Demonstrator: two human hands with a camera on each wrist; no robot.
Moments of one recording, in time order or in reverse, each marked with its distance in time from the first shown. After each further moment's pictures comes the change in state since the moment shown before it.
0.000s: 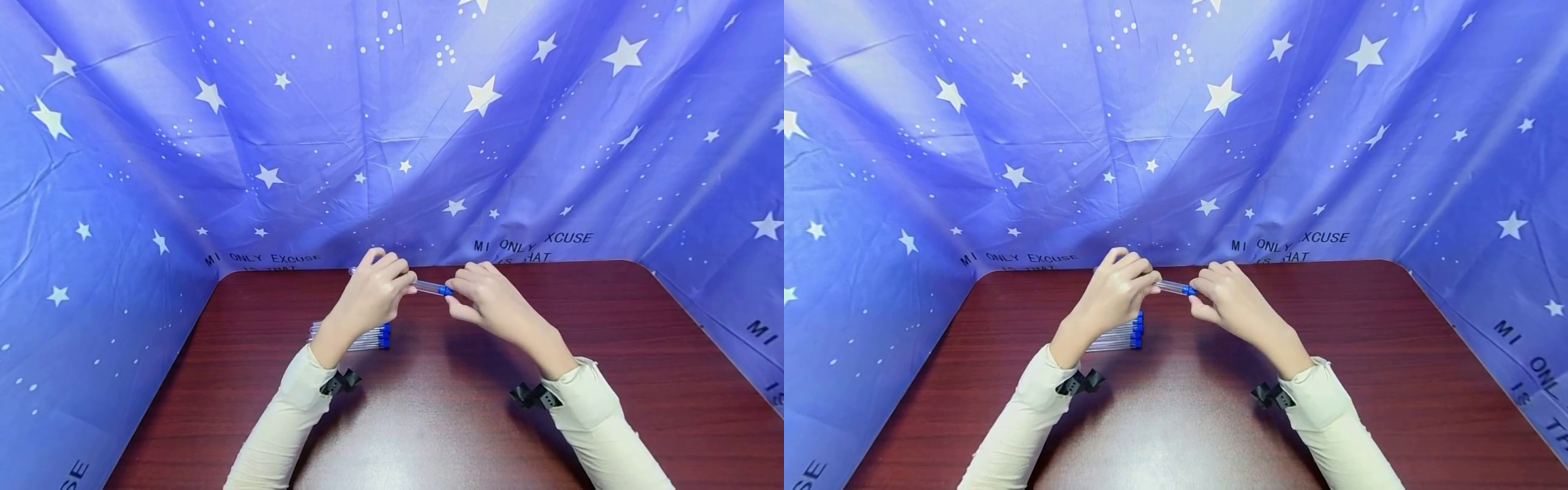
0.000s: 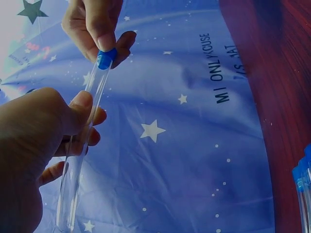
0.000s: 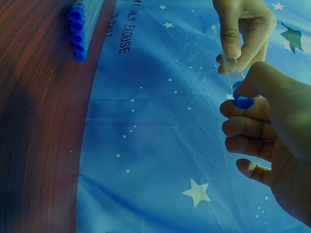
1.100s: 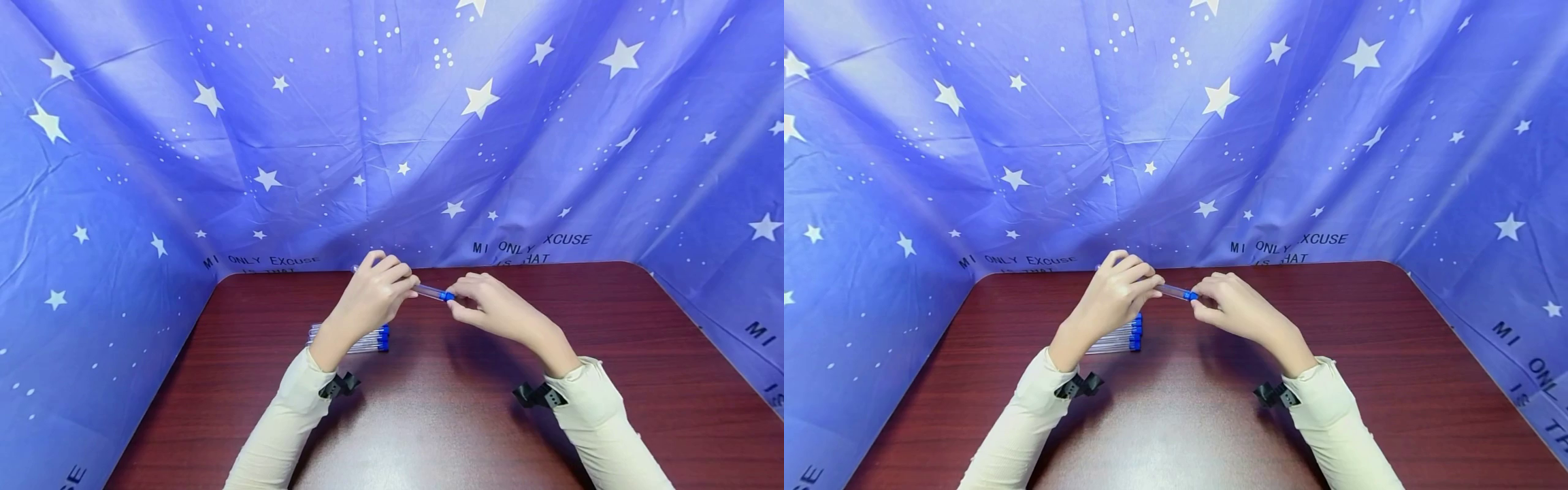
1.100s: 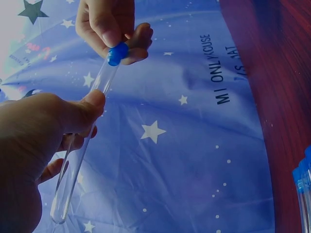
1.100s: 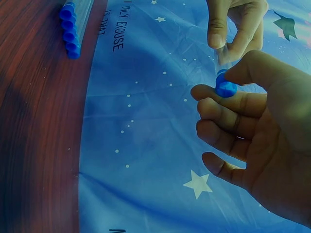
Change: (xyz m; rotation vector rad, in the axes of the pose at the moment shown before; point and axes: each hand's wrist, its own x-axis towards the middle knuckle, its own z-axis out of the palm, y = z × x) left_hand 0.001 0.001 -0.003 0.004 0.006 0.025; right_hand -0.005 0.006 -0.005 0.239 -0.242 0.244
